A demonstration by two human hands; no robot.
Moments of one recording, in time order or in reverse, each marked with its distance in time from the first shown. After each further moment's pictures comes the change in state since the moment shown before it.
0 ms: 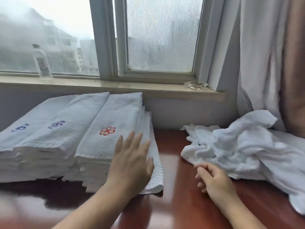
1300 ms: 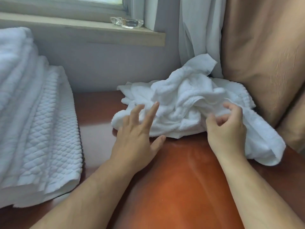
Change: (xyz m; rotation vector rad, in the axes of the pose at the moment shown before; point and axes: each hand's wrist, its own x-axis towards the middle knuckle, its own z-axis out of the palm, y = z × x) left_hand 0.047 0.156 0.133 -0.630 -0.116 0.268; right_hand 0.031 0.031 -0.133 -0.426 0.753 -0.104
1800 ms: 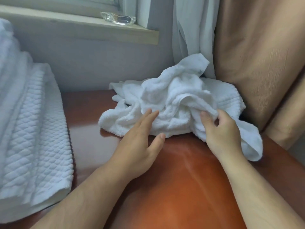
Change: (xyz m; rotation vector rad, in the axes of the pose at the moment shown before) left_hand -0.002 0.009 -0.003 -0.366 -0.143 0.011; right_hand 0.004 0.006 -0.007 -0.045 -0.183 -0.032
